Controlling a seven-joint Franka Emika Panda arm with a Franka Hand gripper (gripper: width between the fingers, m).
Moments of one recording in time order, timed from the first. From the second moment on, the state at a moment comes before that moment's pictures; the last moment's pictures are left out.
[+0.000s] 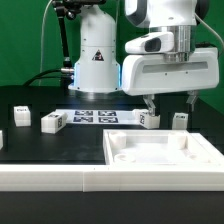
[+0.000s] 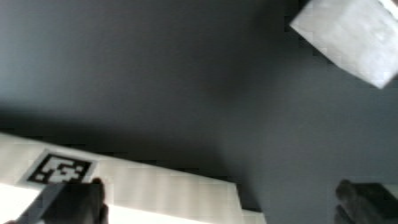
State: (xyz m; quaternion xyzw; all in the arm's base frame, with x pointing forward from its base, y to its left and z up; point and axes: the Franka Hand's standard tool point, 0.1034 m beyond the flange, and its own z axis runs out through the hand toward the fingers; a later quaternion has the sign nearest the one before) arm 0.453 0.125 0.051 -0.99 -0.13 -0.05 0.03
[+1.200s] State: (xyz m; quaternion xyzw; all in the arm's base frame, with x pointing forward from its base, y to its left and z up) arm 0.424 0.148 0.031 -0.98 0.20 -0.01 0.06
